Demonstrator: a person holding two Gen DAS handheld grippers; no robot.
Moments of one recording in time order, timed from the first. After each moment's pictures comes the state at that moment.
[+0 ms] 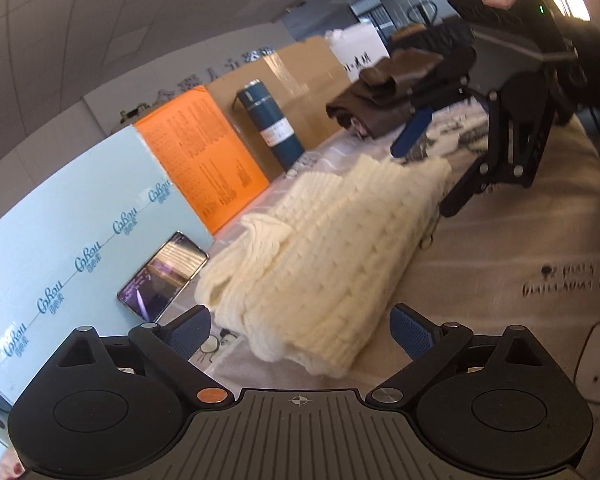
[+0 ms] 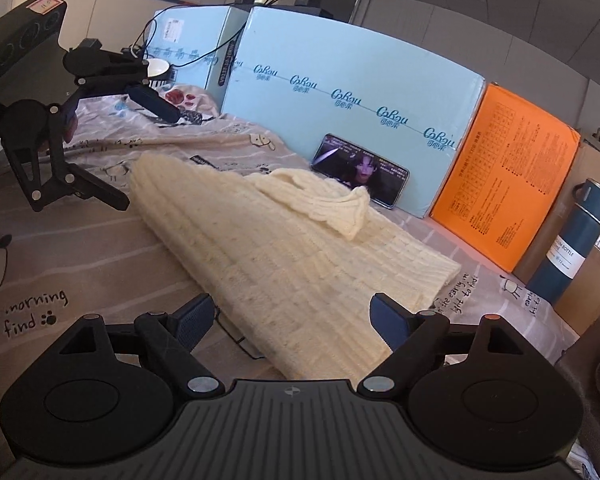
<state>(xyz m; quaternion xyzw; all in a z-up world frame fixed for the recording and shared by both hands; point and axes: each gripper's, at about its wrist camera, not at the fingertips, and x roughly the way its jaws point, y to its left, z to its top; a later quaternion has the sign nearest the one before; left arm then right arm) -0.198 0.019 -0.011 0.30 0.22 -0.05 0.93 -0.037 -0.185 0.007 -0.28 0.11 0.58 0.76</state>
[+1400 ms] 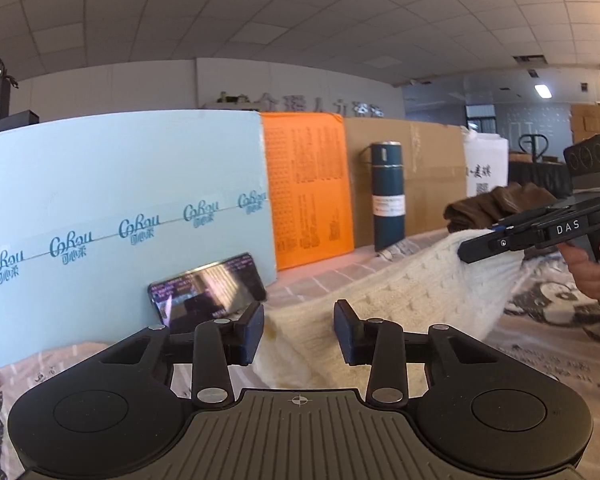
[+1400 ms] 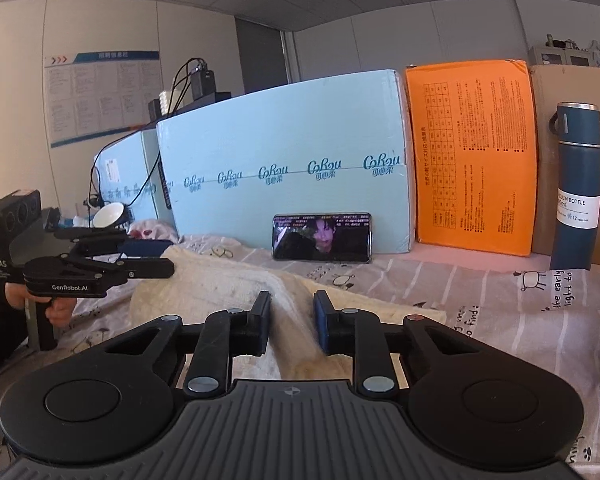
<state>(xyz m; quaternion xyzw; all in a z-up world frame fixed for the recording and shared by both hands) -0.122 0.107 0.026 0.05 0.13 0.03 0.99 0.082 -0.164 0.050 -0.01 0.17 0.60 0.78</state>
